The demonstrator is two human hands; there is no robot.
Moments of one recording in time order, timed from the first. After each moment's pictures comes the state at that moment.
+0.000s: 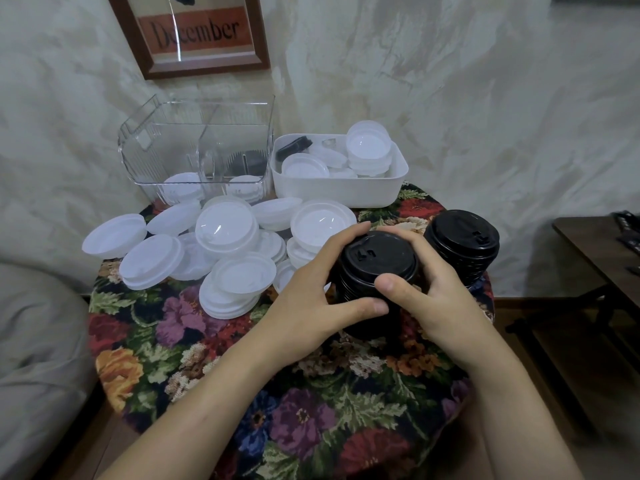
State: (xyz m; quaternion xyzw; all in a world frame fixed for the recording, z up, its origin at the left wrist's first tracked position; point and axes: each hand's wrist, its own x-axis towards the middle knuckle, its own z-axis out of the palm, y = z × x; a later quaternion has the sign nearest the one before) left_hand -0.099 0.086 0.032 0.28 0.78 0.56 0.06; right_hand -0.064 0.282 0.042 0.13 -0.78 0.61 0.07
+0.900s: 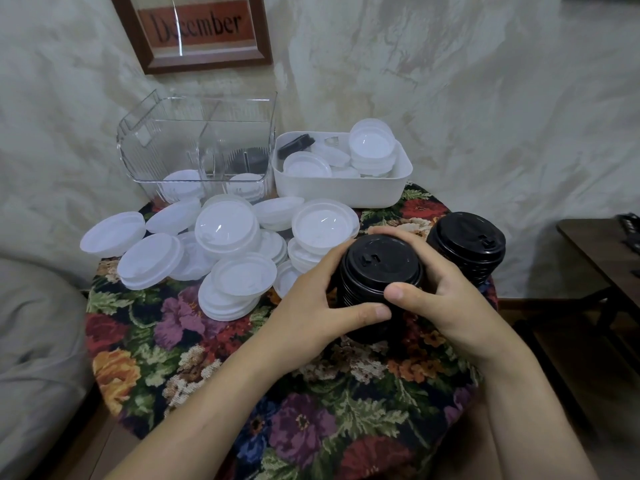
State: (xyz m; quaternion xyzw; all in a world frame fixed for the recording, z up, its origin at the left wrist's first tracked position) left_hand -0.102 0.087 0.025 0.25 0.77 0.58 0.09; right_hand -0.077 0.297 0.040 0.14 -0.77 0.62 0.00
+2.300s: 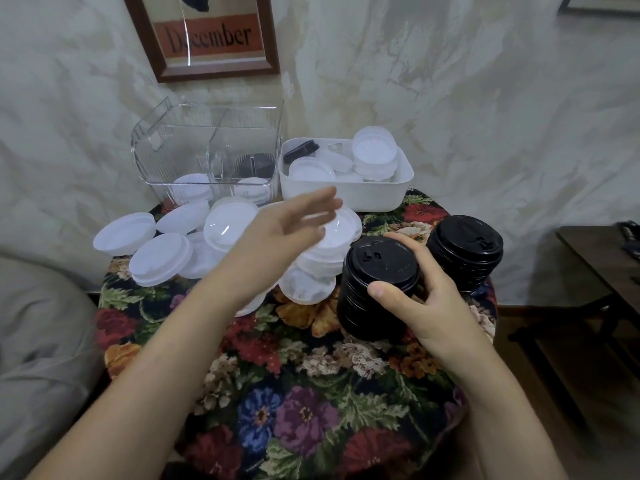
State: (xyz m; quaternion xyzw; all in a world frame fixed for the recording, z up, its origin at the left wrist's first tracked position) left_hand -0.138 0.052 0.074 0.22 0.75 0.62 0.05; right_hand -0.053 0.267 0.044 0.07 -0.79 0.60 0.08
